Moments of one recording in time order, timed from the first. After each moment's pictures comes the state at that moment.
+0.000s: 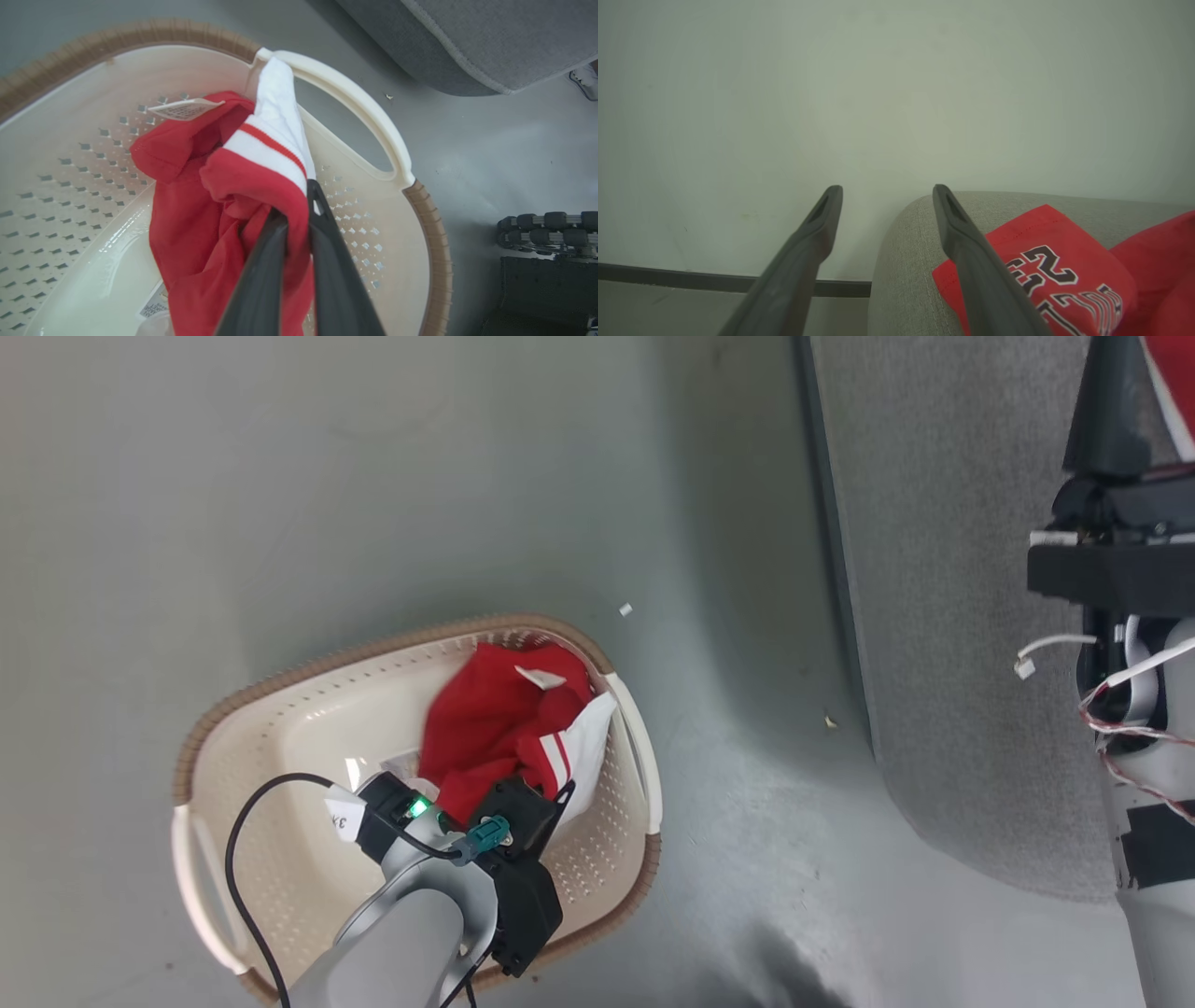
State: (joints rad) left arm -0.71 0.07 -0.79 0.88 -0.31 -0.13 -0.17; right arm -0.81 -0.20 0.10 0.11 0.17 -0.02 -0.26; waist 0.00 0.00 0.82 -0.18
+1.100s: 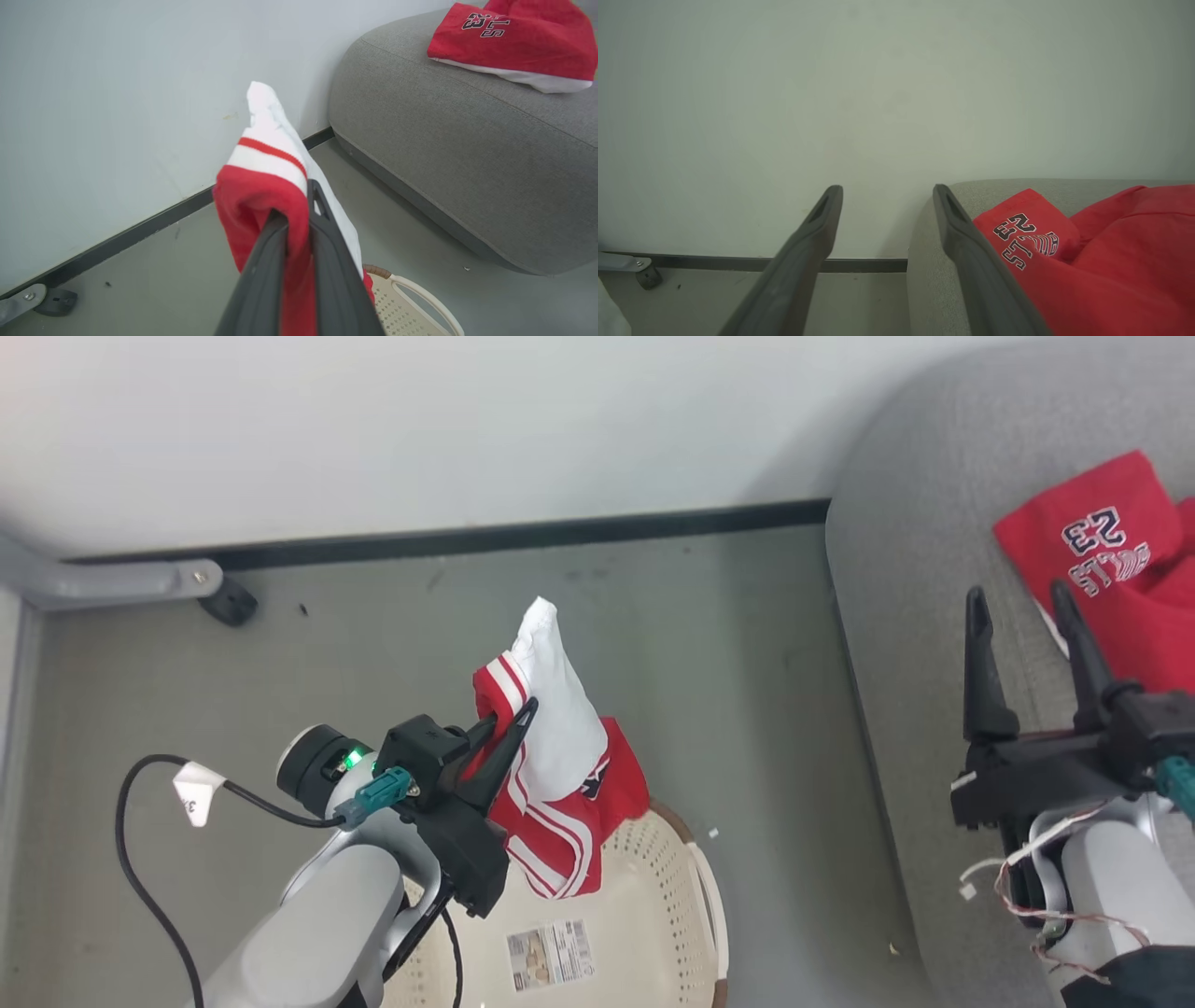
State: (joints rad) left arm -0.71 0.19 -0.74 0.68 -0.49 -0.13 -0.24; right arm -0.51 -0.17 0.10 0.34 0.16 -0.01 -0.26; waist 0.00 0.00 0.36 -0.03
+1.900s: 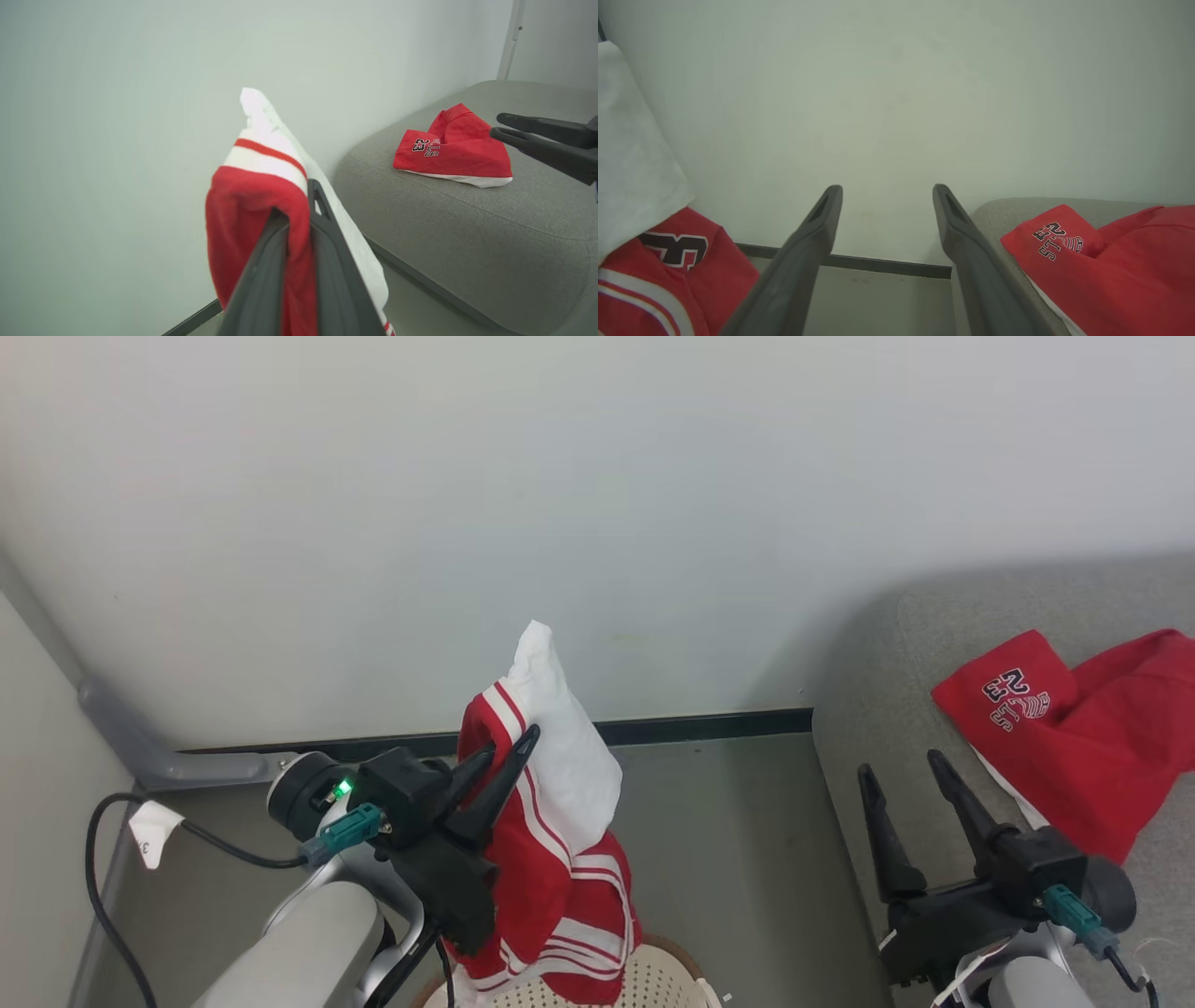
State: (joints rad) left arm -0.62 0.29 -0.76 0.46 -0.57 -0.13 -0.22; right arm -0.31 -0.13 0.20 0.40 0.15 0.06 -0.26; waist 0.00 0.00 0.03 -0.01
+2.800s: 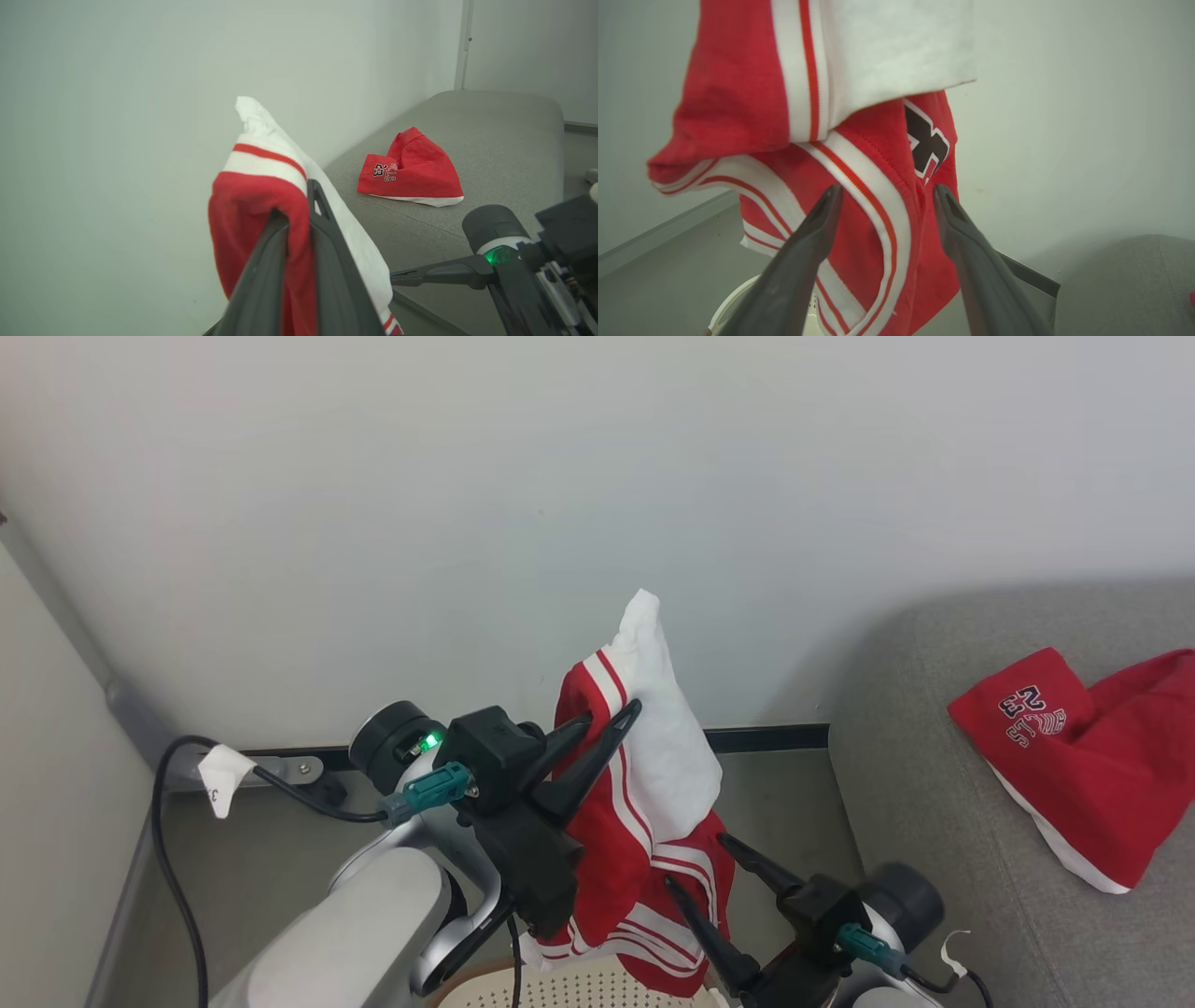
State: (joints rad) left arm -0.68 0.26 -0.80 0.28 -0.58 -0.13 -0.06; right arm -0.43 -0.11 0.63 0.58 0.15 0.12 -0.26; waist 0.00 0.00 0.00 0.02
